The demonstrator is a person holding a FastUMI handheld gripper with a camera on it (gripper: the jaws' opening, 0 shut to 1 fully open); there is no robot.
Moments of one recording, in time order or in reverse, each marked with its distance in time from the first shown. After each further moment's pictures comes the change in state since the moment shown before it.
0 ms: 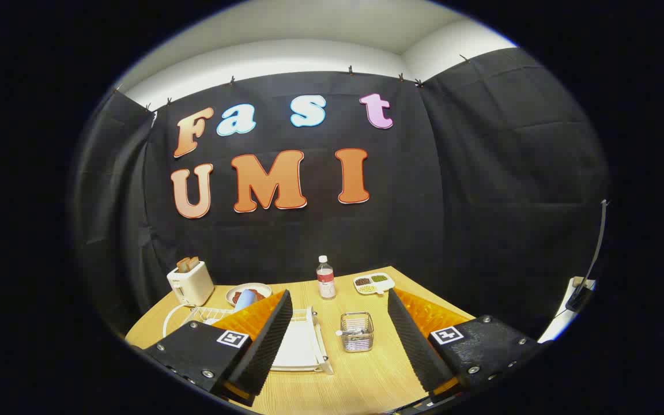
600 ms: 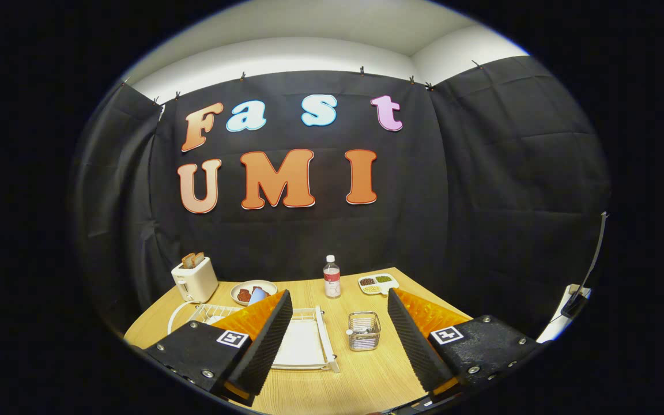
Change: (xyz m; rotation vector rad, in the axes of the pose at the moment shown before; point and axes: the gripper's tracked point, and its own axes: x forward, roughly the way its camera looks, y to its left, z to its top) arm -0.005 0.026 0.008 -0.034 0.007 0.019
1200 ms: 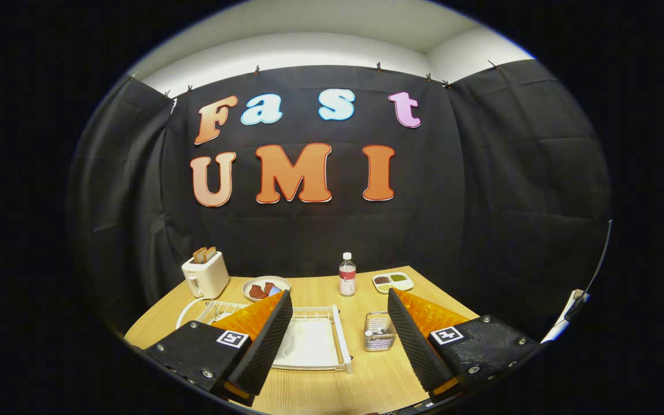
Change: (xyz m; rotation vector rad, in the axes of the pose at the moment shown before) arm 0.014 0.040 -0.005 -0.030 0.039 0.067
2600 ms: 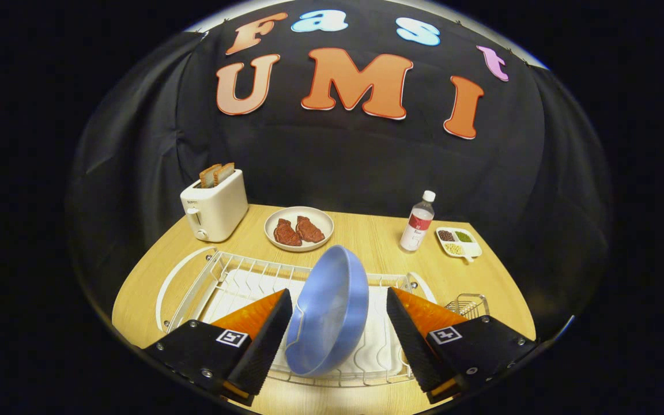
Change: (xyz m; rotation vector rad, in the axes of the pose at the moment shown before) arm 0.154 0.136 -0.123 -0.161 0.442 0.117
